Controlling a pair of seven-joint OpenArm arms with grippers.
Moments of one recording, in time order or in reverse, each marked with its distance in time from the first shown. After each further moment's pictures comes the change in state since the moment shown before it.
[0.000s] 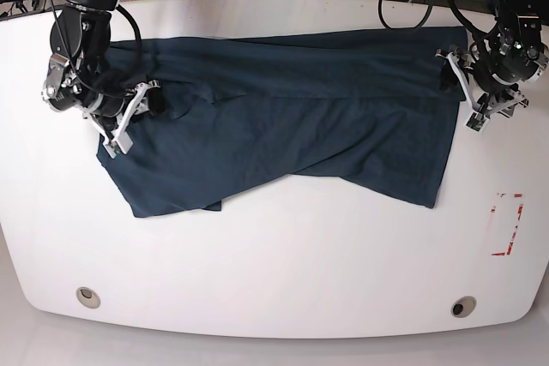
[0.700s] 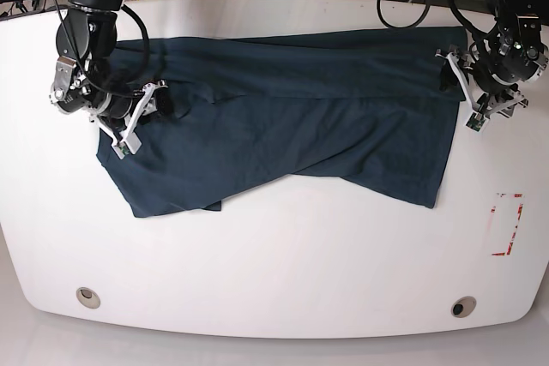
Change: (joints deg) left arm -0.1 0.0 0.0 0.0 0.0 0.0 0.0; right arm 0.0 -0.7 -1.7 0.0 -3.6 0.0 2.4
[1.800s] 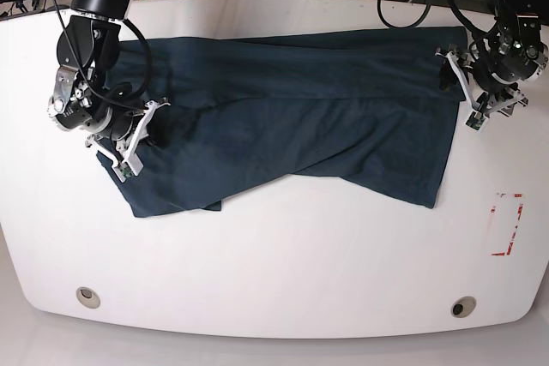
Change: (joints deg) left arm 0.3 0.0 0.0 0.0 0.0 0.0 0.0; right arm 3.6 -1.7 0.0 7.0 -2.6 0.0 -1.3
